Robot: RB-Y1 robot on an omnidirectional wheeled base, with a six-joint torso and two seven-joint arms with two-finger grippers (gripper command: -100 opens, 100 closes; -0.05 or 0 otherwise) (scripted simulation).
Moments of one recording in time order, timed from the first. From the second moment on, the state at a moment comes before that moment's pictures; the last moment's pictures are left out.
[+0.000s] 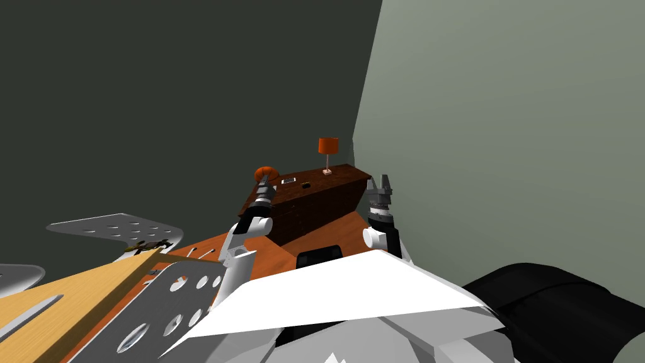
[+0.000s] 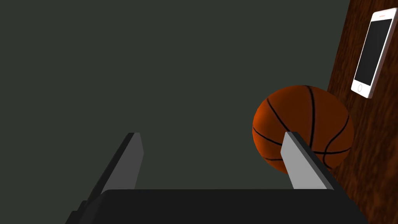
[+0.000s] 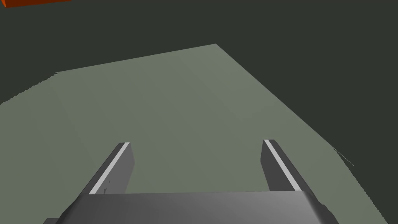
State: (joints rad) left arm 0.04 0.14 0.08 -2.03 0.08 0.18 0.07; right arm 0.49 0.02 -0.06 -2.25 -0.06 -0.55 0.03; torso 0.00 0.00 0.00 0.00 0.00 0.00
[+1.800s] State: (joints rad) left arm -0.24 0.18 0.15 -1.83 0.13 0.65 0.17; right arm 0.49 0.02 -0.06 -2.25 -0.06 -0.55 0.03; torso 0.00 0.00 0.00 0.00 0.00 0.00
